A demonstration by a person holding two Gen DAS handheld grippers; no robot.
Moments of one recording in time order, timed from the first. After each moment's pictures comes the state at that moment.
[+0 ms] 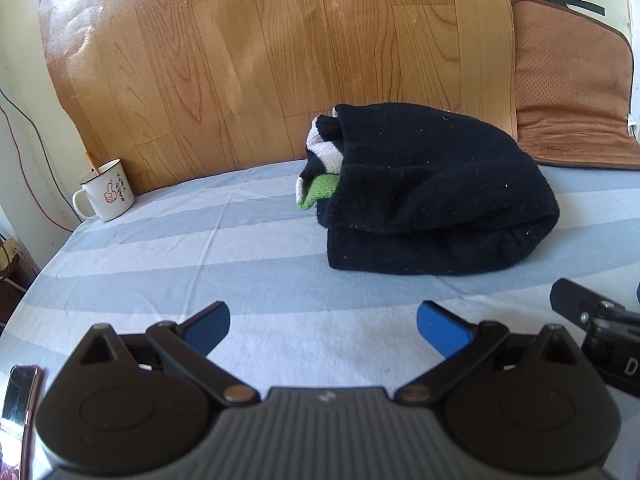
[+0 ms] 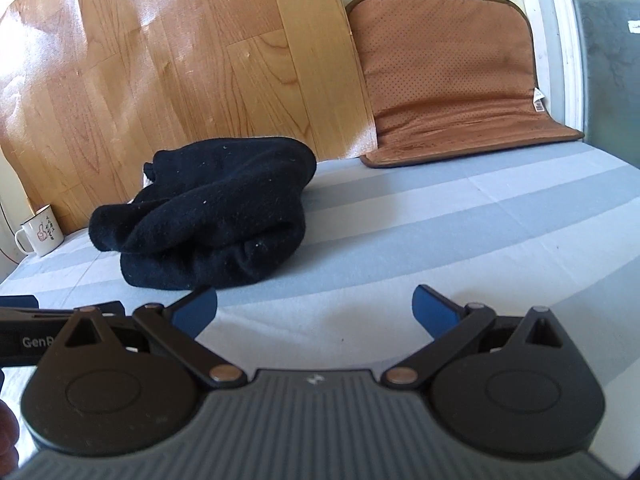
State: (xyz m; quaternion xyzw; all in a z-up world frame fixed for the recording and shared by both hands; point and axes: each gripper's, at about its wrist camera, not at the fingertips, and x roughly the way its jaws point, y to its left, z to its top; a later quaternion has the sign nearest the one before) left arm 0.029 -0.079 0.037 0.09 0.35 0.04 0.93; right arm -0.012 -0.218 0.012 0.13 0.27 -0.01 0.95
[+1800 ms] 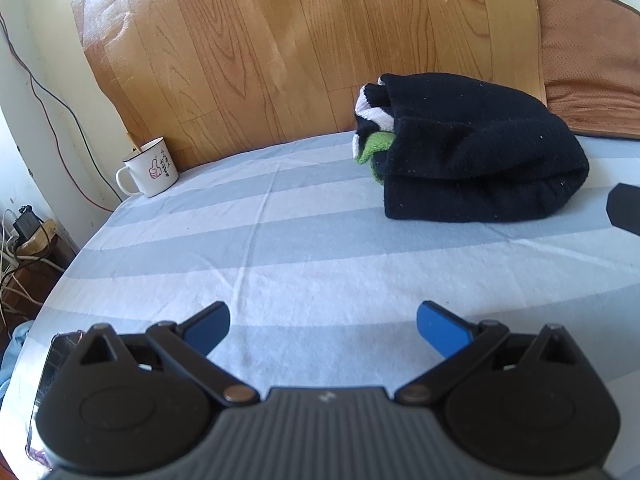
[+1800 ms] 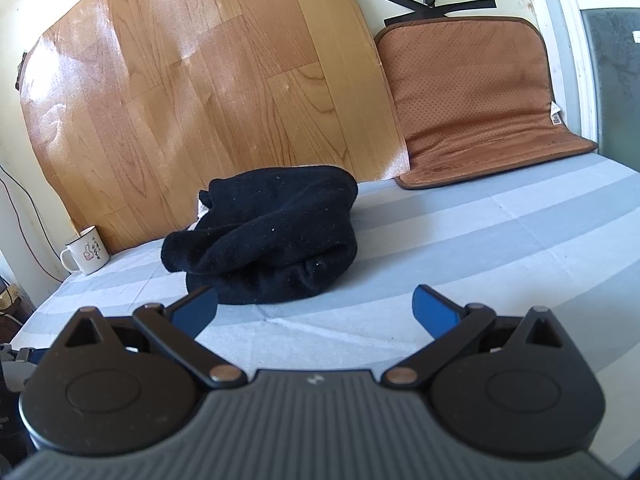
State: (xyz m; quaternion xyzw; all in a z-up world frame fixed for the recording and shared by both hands) left arm -0.002 -0.059 0.030 0.11 0.36 0.09 0.92; right arm -0.039 -0.202 0.039 0.15 0.24 0.03 0.96
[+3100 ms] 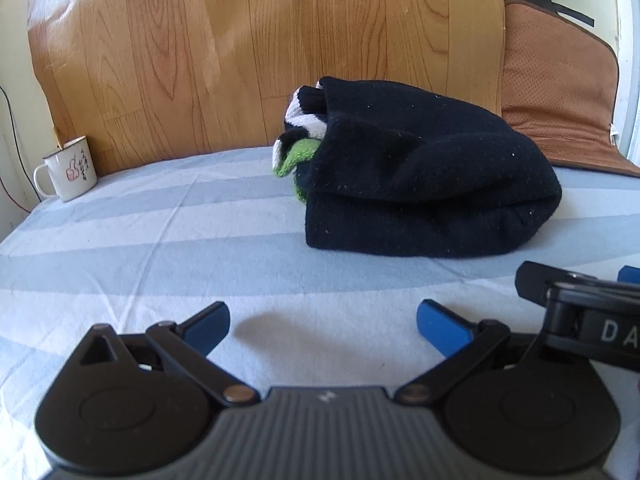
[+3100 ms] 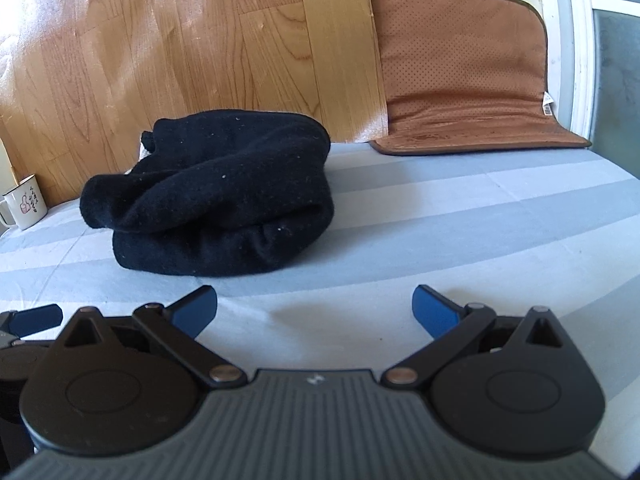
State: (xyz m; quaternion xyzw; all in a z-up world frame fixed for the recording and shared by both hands) left arm 0.040 -0.062 0.001 0.05 0.33 -0.01 0.94; right arm 0.009 -0.183 0.006 0.09 0.29 -0.04 0.95
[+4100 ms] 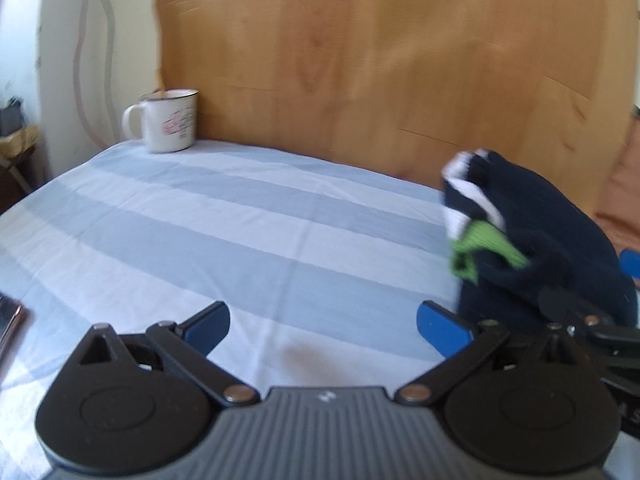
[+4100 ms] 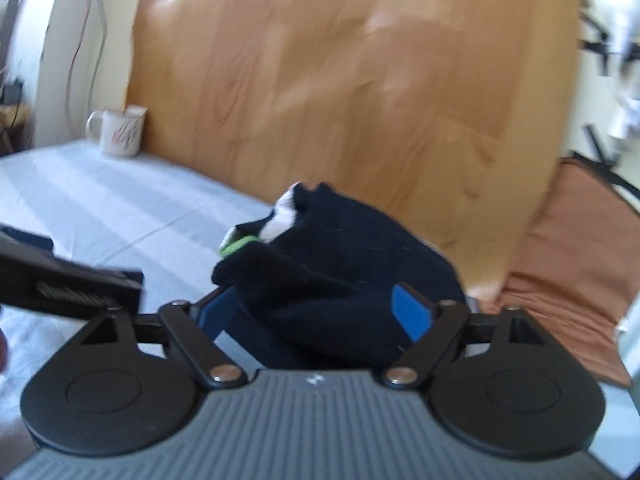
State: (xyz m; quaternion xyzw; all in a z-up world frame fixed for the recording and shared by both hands) left arm 0.059 0.043 0.028 -0.10 0.32 0.10 0.94; right arm 0.071 -0.104 0.046 -0.17 0.24 0.15 0.95
